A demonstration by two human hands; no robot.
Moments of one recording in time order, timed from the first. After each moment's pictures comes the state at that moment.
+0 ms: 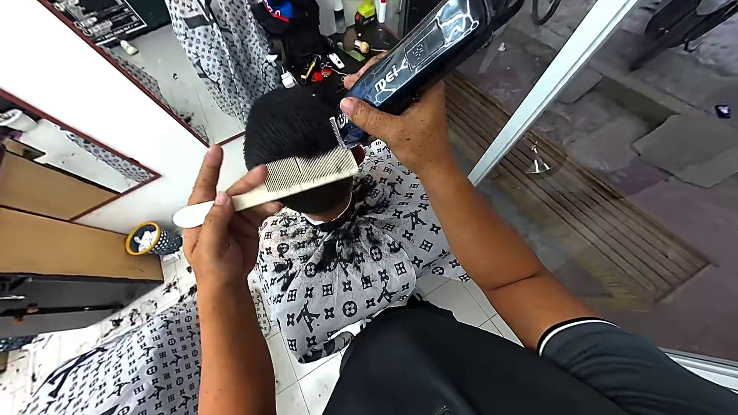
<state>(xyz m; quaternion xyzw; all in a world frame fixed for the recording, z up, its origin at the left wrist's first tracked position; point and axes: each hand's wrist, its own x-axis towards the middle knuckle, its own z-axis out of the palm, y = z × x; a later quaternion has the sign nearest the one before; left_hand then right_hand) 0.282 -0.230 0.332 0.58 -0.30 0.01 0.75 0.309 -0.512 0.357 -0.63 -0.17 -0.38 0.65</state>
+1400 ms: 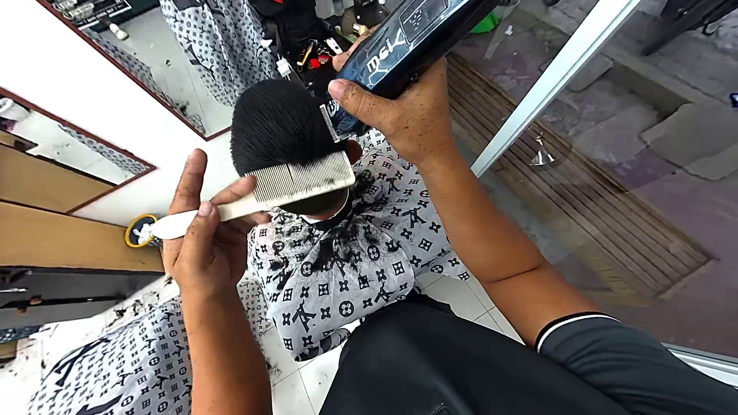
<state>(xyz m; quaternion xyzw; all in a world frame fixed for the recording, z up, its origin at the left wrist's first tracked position) 0.278 -0.227 0.330 0.60 -0.29 0.02 0.74 0.317 -0.515 0.363 -0.63 -0.18 -0.38 0.65</state>
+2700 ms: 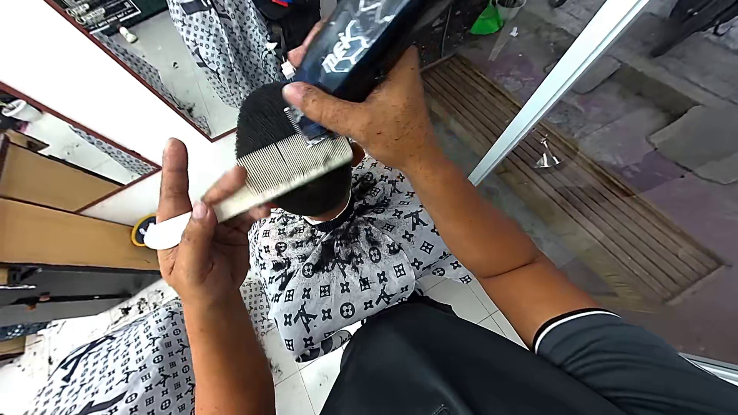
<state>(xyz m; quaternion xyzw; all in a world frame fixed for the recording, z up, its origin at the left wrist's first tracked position) 0.271 -0.235 0.344 0.58 -0.31 0.05 0.75 0.314 -0.488 0.386 -0.63 -0.22 -0.35 0.66</state>
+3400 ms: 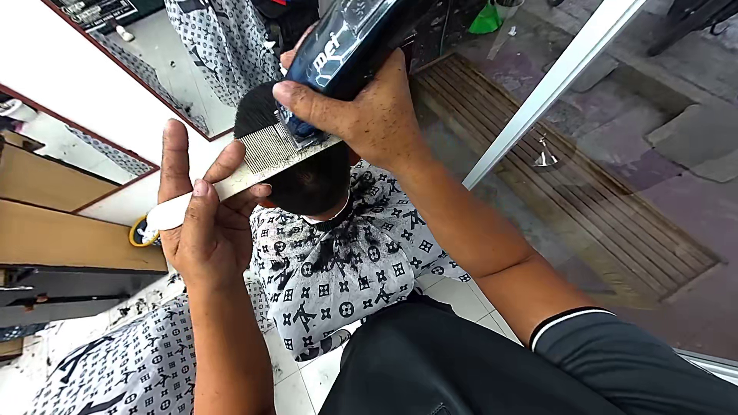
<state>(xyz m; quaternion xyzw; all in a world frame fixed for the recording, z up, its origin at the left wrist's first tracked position) 0.280 -0.248 0.346 0.59 -0.29 0.07 0.75 0.319 -0.479 0.384 -0.60 -0.20 -0.35 0.69</state>
